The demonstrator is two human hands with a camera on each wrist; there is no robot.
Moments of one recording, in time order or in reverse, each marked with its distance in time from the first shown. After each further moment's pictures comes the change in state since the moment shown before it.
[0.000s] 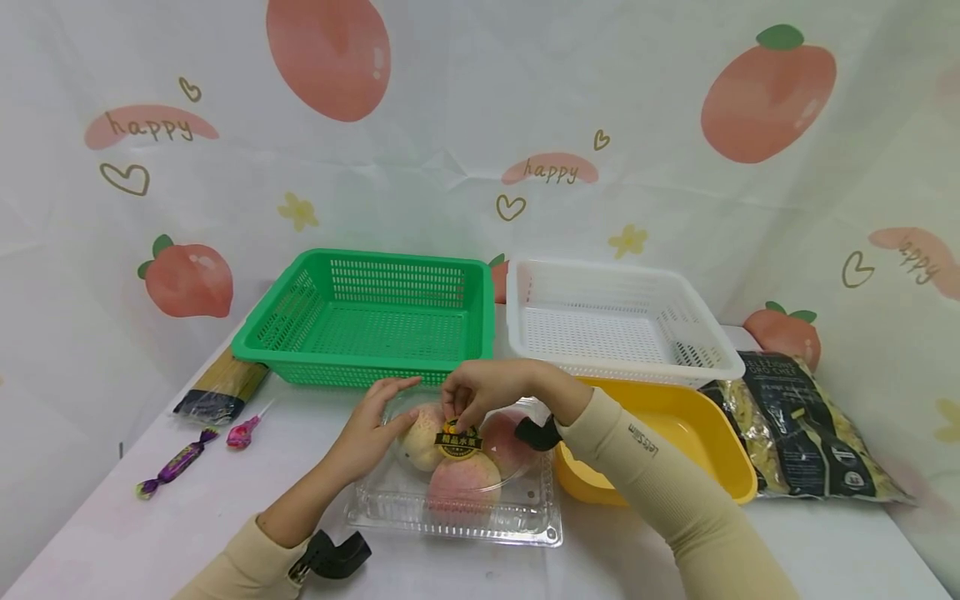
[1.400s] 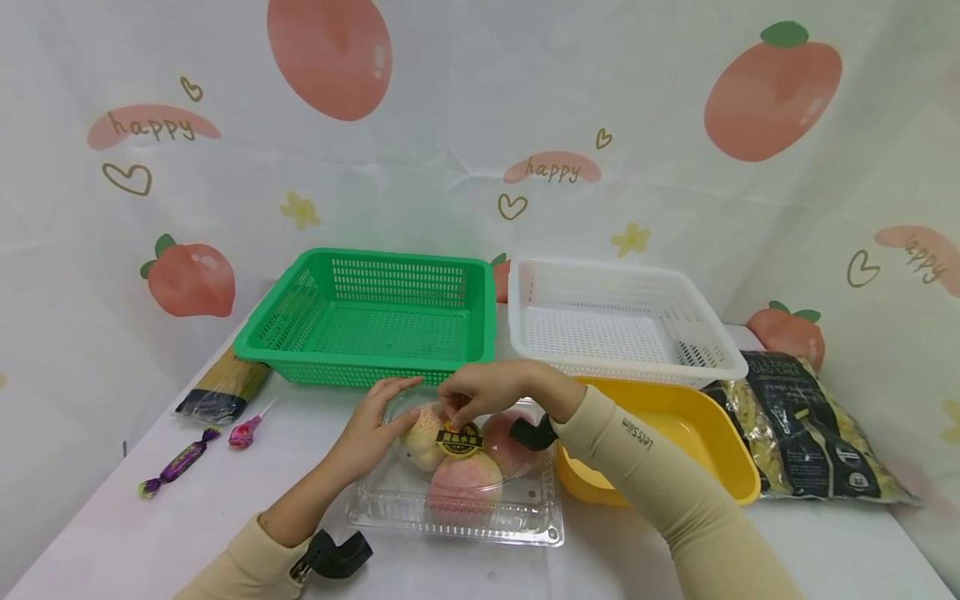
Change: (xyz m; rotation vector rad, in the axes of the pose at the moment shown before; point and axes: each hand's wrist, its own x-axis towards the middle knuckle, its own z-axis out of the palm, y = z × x) left_hand 0.000 0.000 0.001 -0.005 0.002 -0.007; right_hand 0.009 0.003 -0.001 -0.329 -0.029 -0.122
